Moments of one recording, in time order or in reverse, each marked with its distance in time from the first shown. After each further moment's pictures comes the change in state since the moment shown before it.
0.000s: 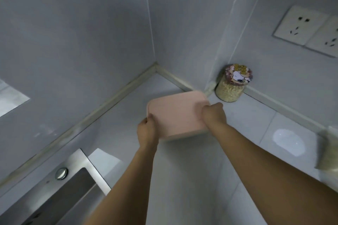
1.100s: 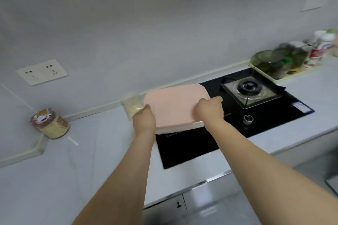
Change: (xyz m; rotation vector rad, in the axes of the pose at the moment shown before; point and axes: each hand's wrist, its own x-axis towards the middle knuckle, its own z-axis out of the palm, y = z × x) left_hand -0.537 -0.109 0.161 0.285 -0.876 0.301; right_hand -0.277 0.447 -0.390 0.720 0.835 0.387
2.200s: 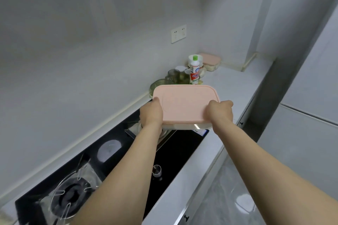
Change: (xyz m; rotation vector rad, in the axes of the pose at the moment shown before) left_hand -0.125 0.054 0.433 0.192 -0.596 0.105; right_hand 0.211 0.029 -0.332 0.227 0.578 0.249
